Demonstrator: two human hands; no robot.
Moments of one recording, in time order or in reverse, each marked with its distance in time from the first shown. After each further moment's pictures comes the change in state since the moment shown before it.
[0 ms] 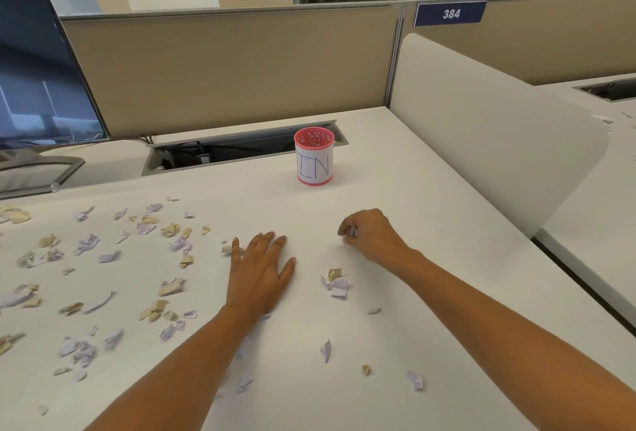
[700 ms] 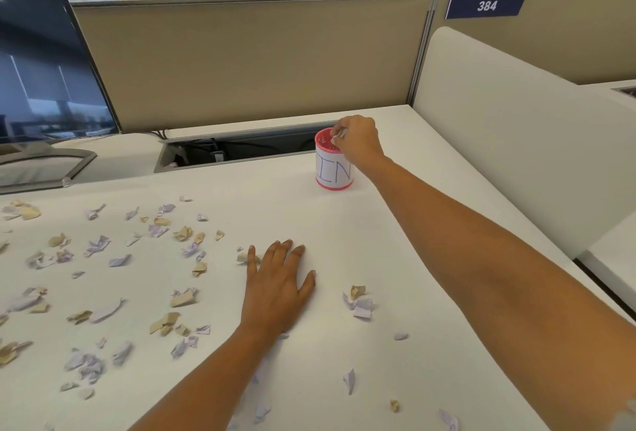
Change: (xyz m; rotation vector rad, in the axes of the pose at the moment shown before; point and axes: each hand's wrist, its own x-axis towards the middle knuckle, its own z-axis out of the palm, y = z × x) left_hand 0.002 -0.003 0.005 -0.032 0.042 0.009; right_hand 0.146 -0.070 -0.047 0.096 0.306 0.066
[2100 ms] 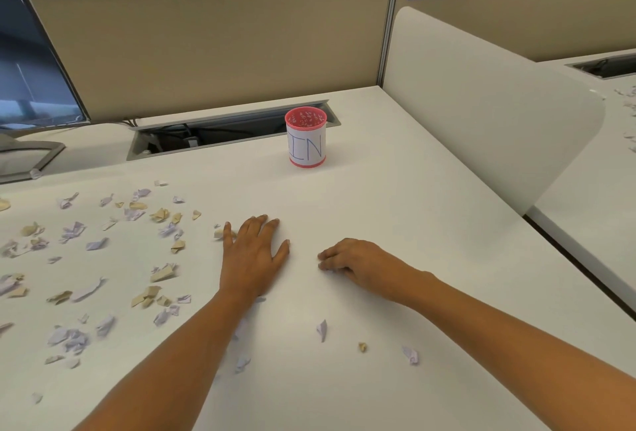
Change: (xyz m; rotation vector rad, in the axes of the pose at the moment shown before) left_hand -0.001 0.003 -0.004 0.002 -0.017 -0.020; right_hand -0.204 0.100 0.003 -0.247 -0.614 -0.459
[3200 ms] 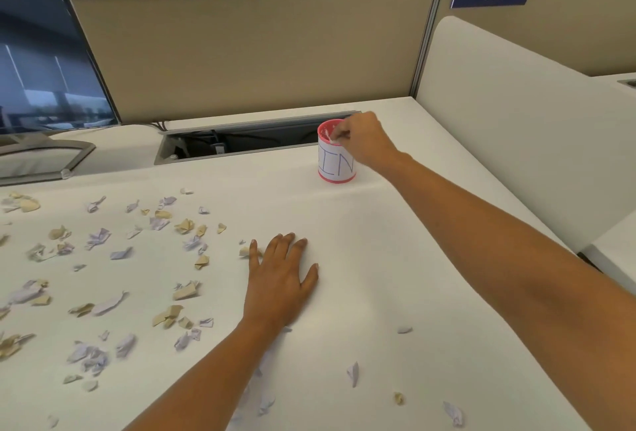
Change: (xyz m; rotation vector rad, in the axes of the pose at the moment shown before) left_hand 0.000 -0.003 0.004 -0.049 0.018 0.007; right_hand 0.163 0.010 -0.141 0.011 0.433 0.272
